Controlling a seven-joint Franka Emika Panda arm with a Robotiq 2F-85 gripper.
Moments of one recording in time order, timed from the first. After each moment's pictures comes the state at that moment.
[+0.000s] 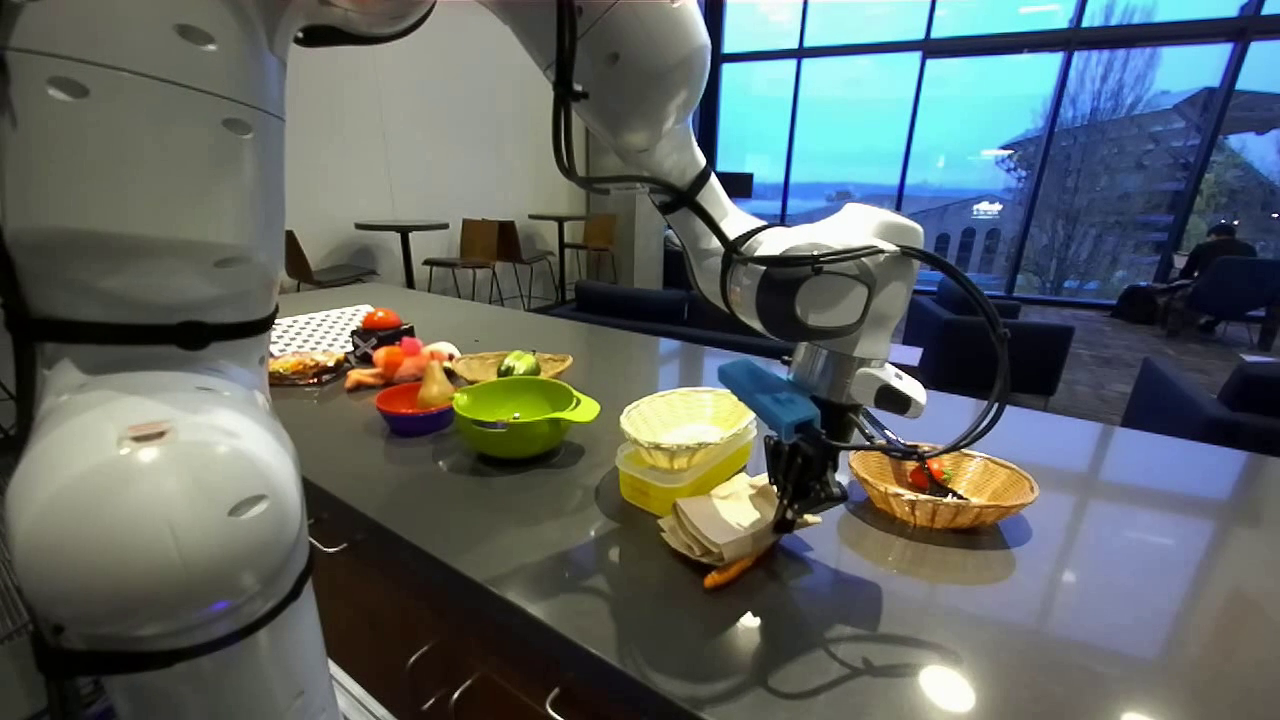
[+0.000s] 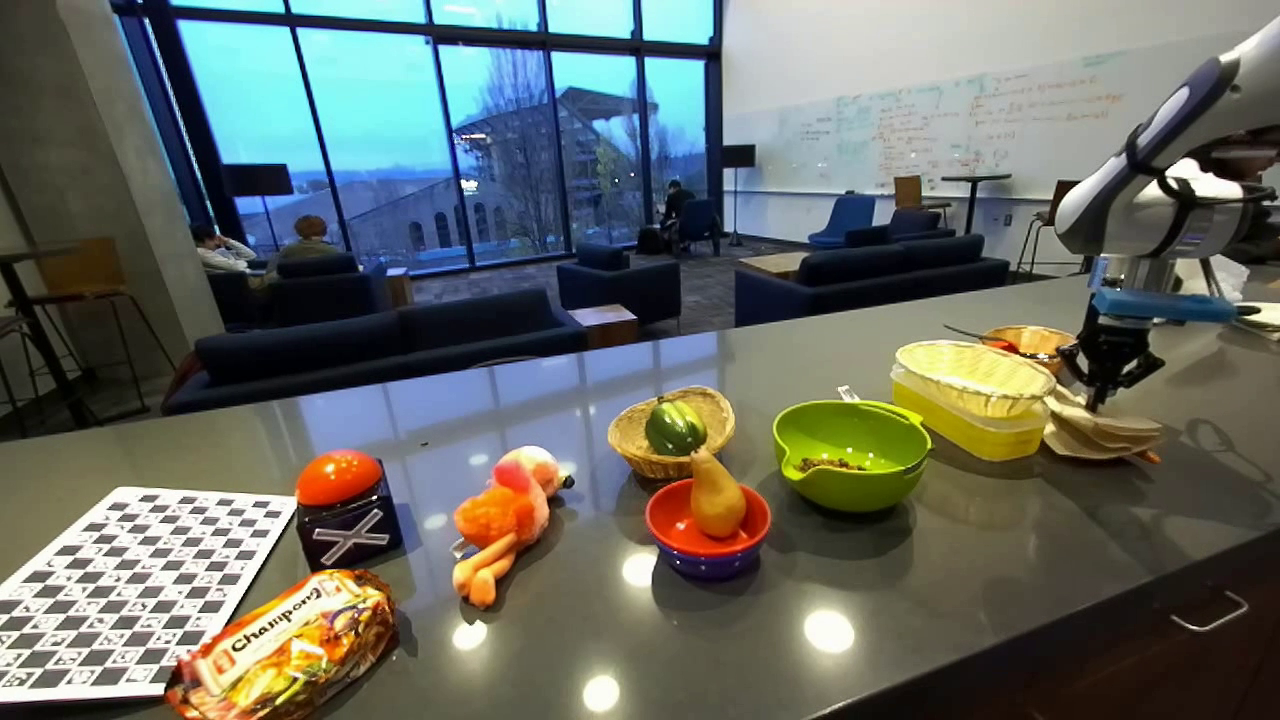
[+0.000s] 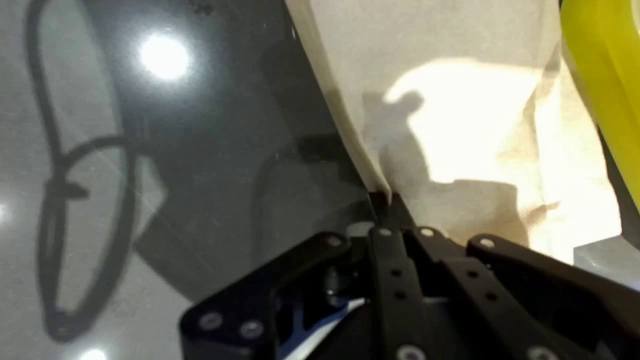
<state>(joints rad) -0.28 0.17 -0.28 -2.22 0.17 2.25 0.02</state>
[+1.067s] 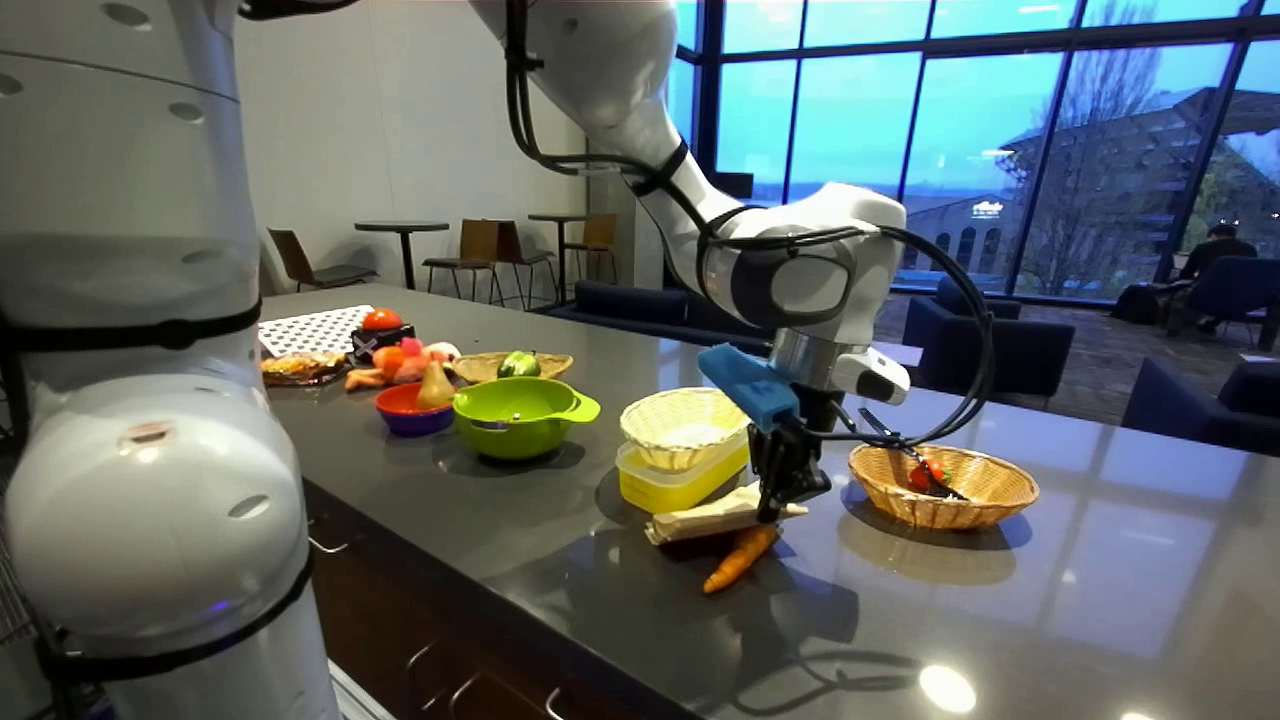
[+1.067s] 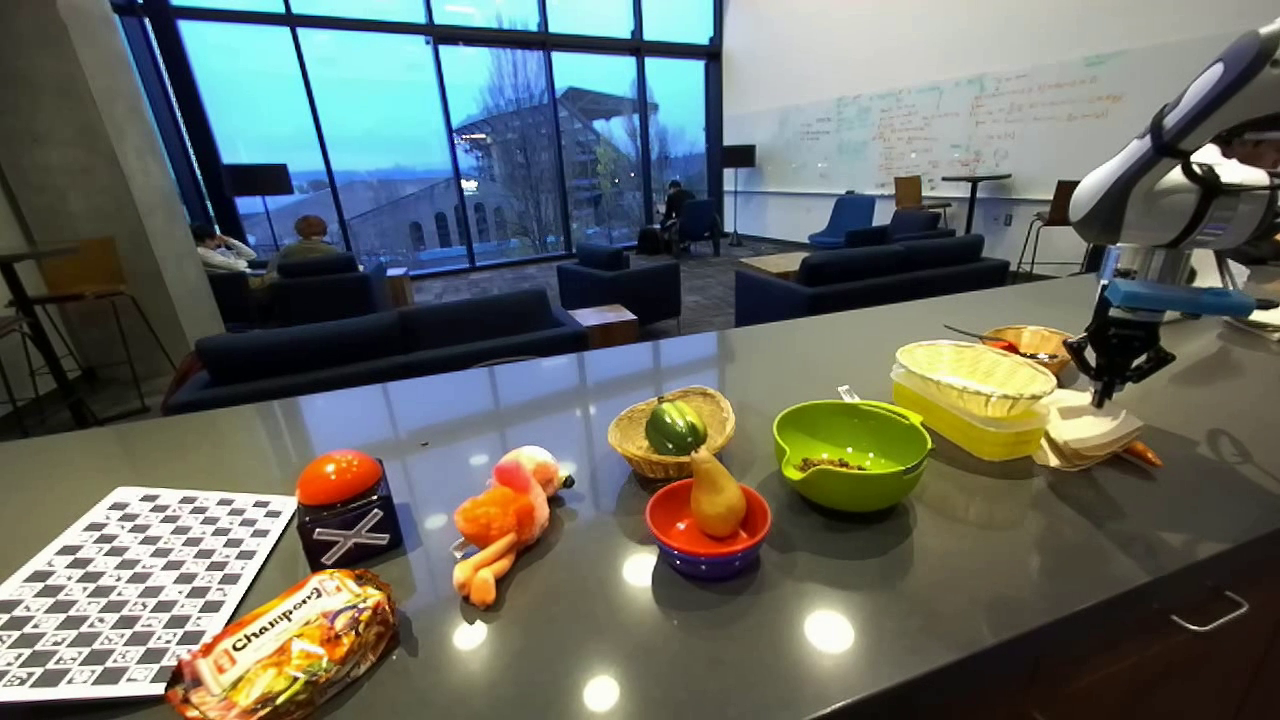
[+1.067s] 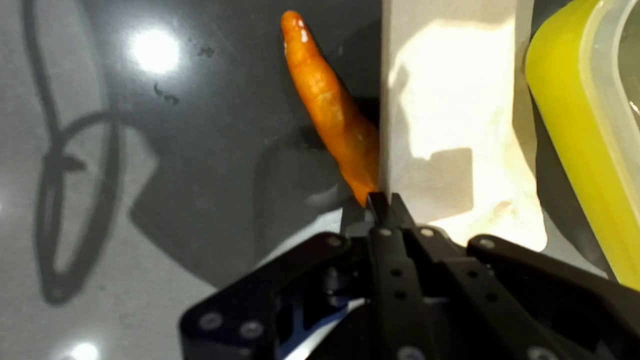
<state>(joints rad) -0.28 0.06 -0.28 -2.31 0.16 2.27 0.02</state>
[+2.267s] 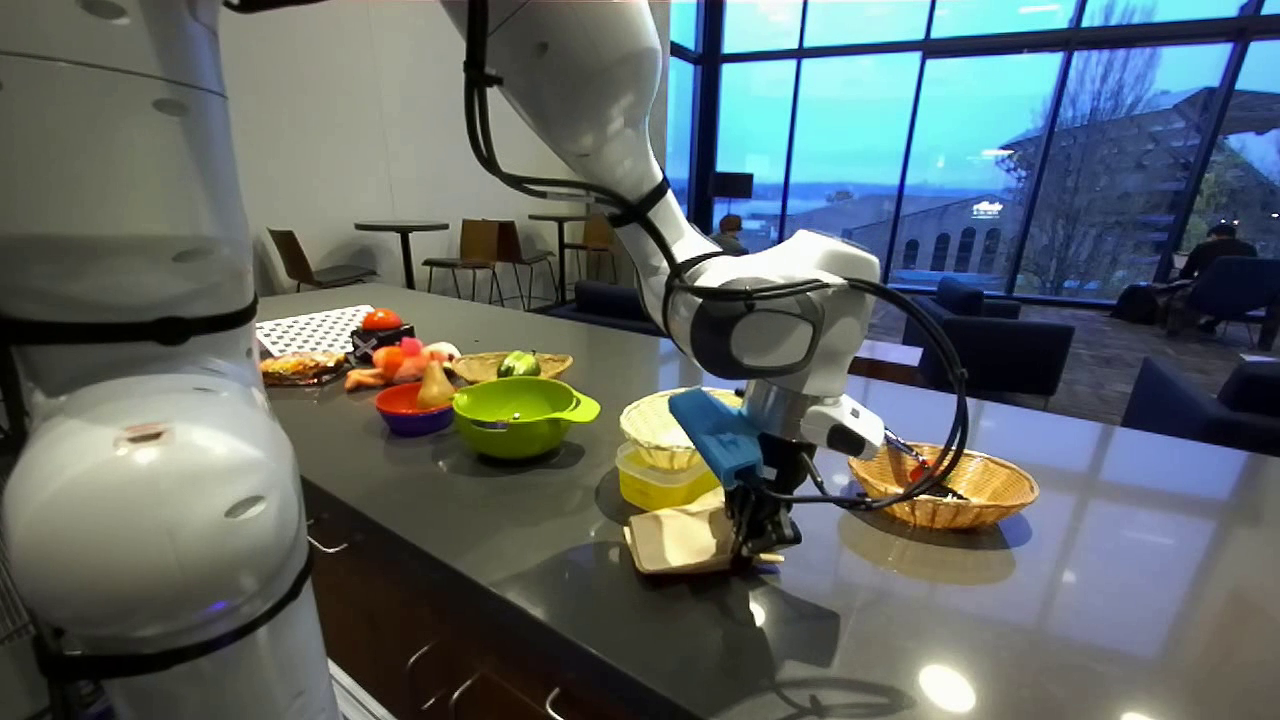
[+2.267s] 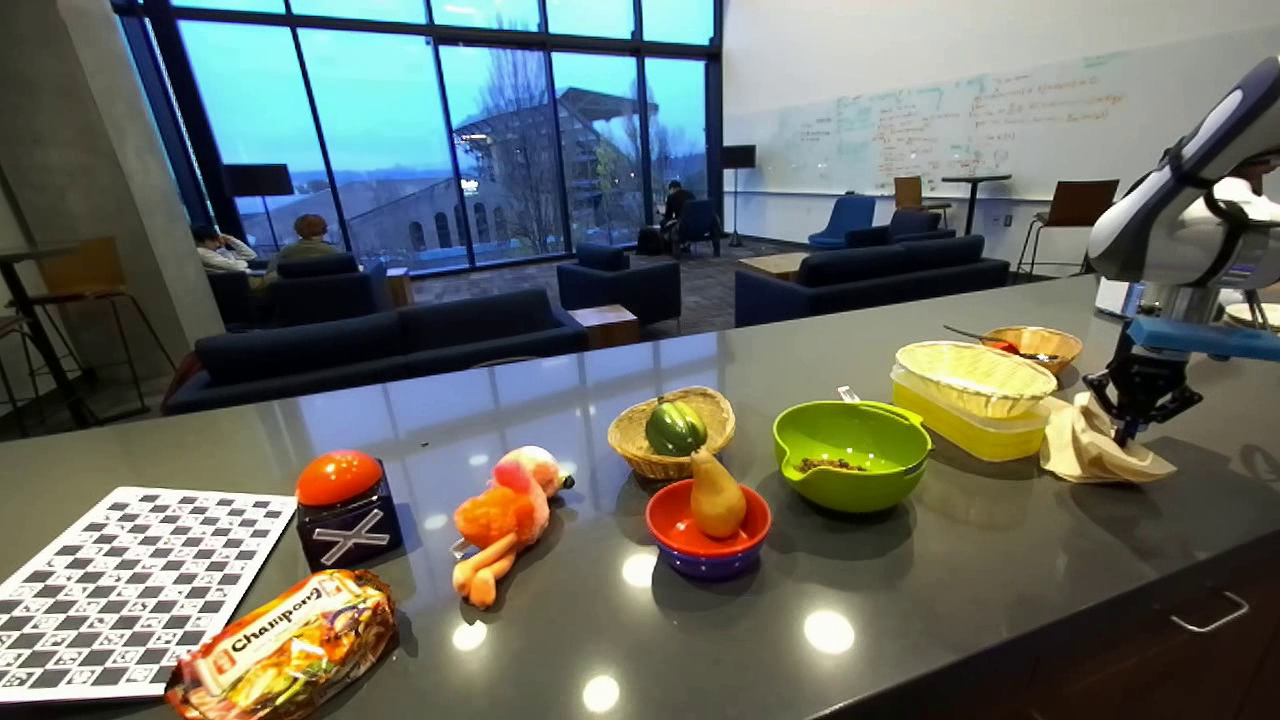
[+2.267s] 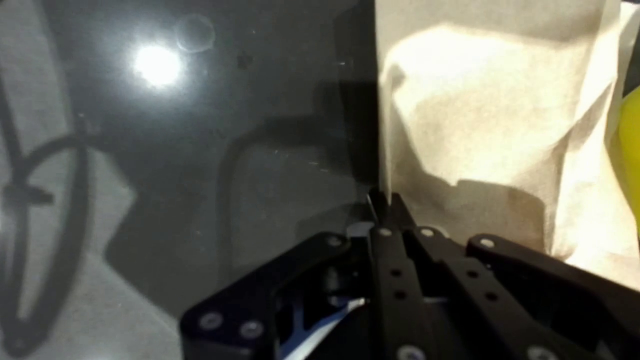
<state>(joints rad) -0.29 0.04 -0.29 -2.47 0.17 2.38 0.01</state>
